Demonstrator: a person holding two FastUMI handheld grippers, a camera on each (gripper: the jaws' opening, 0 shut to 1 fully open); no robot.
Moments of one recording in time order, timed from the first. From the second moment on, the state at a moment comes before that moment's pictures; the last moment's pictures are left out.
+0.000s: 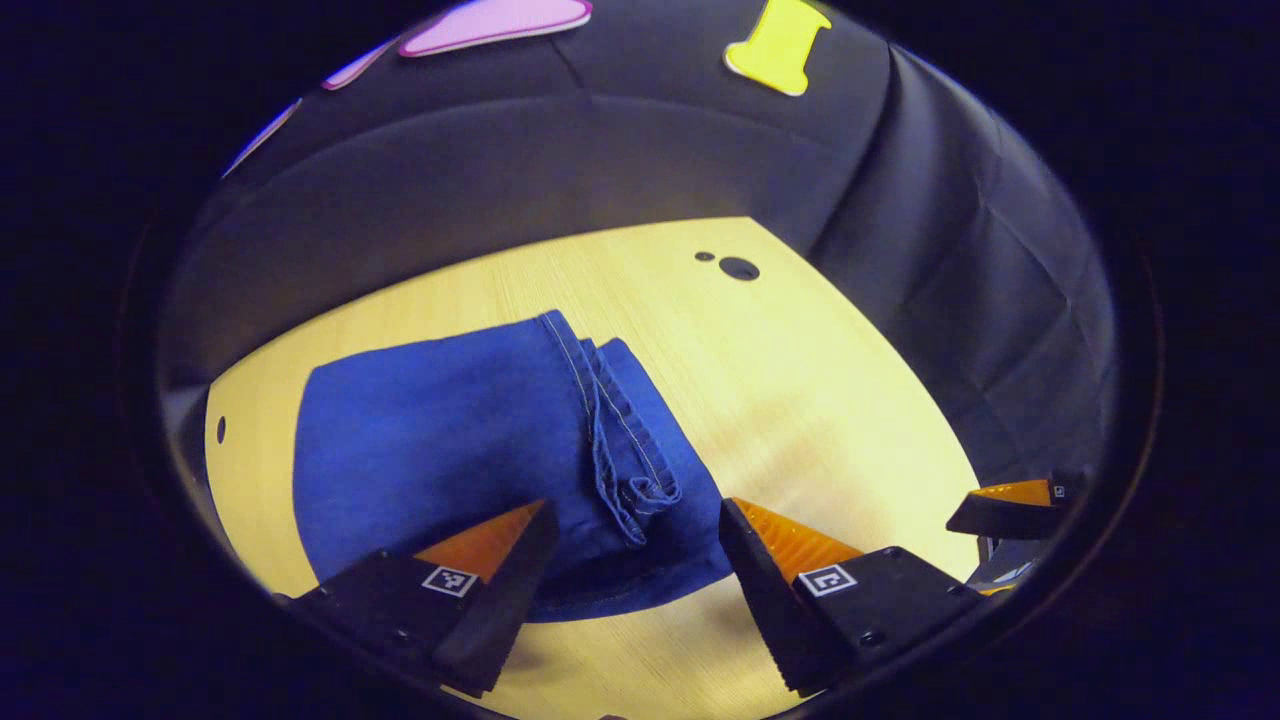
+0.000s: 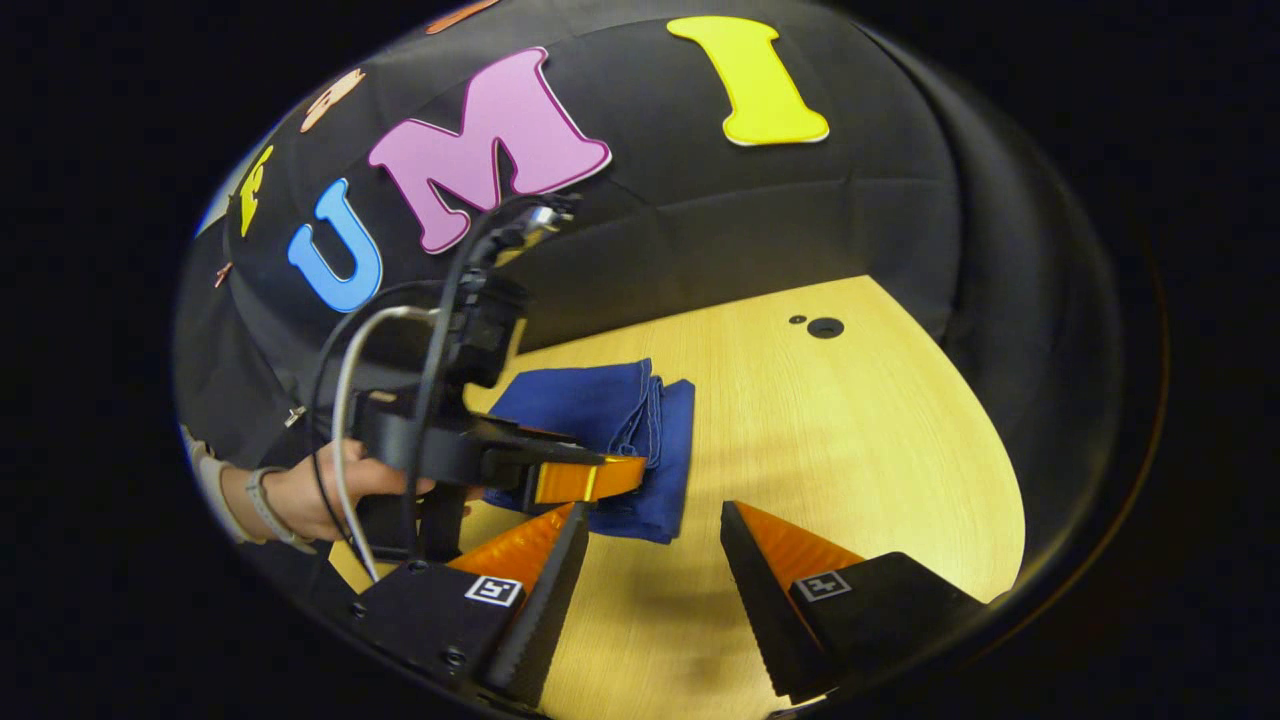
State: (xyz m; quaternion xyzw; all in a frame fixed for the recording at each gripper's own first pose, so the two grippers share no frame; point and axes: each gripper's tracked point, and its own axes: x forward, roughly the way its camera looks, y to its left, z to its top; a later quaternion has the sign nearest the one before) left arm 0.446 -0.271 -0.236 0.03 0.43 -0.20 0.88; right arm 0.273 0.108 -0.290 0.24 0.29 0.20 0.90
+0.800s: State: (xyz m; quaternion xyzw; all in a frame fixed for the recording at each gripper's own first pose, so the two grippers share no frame) left arm 0.172 -0.095 0.051 0.02 0.07 -0.04 1.00; right arm 0.119 0.089 -0.014 0.05 -0.01 0.14 0.99
